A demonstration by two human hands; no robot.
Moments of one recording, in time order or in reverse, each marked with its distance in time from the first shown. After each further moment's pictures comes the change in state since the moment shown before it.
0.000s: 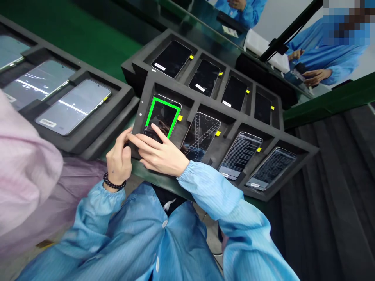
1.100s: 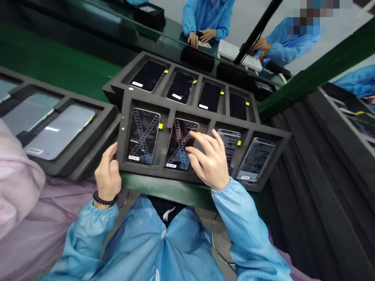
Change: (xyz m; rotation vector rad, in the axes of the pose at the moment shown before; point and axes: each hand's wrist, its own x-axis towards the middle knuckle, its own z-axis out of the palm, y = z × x) left_hand -0.003 -0.003 0.000 0.019 0.019 -0.008; right_hand -0.114 0.010 -0.077 -0.121 0.305 0.611
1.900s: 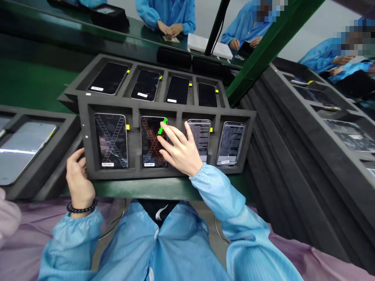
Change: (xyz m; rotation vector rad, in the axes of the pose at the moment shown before) left_hand 0.016 -0.004 0.012 -0.298 0.067 -0.354; right_hand -0.019 0.007 0.016 -0.219 -0.153 0.007
